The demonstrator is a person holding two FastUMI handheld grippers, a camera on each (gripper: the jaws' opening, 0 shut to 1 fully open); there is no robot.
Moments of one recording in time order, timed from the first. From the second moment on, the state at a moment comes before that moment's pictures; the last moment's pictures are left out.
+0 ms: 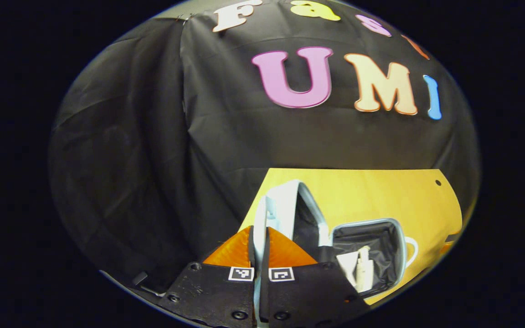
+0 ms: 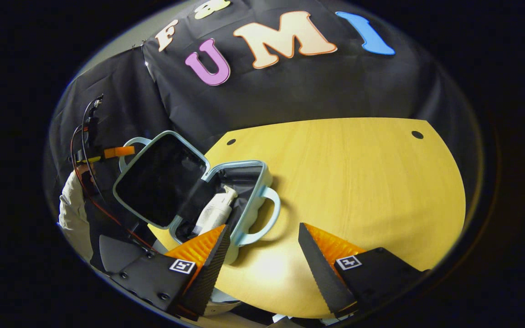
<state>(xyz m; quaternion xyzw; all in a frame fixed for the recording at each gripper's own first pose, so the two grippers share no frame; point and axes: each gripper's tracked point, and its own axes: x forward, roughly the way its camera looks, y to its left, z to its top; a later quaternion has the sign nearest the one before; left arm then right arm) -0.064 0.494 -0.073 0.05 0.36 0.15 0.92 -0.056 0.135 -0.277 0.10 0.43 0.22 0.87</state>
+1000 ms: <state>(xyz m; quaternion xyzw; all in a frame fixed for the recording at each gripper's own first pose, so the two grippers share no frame) -0.025 0.160 -0.220 -0.03 0.44 -0.06 0.90 -0.070 -0.046 -0.250 0.11 0.40 0.12 0.90</state>
